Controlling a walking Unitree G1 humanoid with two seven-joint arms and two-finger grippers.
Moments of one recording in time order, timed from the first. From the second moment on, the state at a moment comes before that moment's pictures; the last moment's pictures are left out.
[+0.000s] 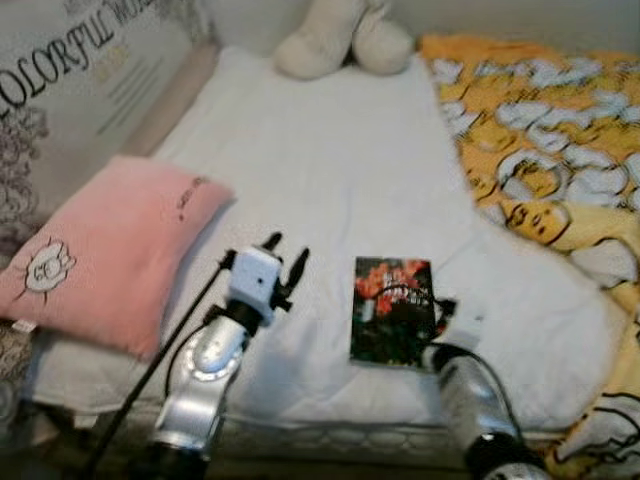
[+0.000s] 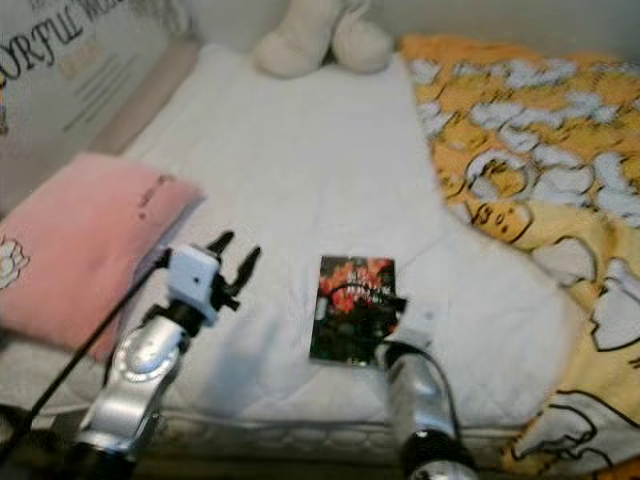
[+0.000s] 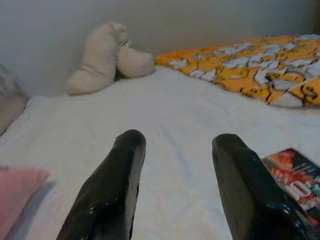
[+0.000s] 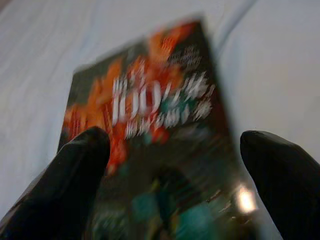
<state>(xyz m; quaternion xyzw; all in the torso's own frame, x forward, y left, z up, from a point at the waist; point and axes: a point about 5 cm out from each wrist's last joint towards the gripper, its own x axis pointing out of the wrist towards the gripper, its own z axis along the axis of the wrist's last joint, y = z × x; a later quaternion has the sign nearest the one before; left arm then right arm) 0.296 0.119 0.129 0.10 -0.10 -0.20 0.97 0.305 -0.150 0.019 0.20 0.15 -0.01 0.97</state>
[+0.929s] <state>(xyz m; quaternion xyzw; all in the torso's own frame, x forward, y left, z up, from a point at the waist) 0.276 0.119 0.130 0.09 -0.05 -0.21 0.97 0.315 -0.149 0.036 0.14 0.08 -0.08 0.98</state>
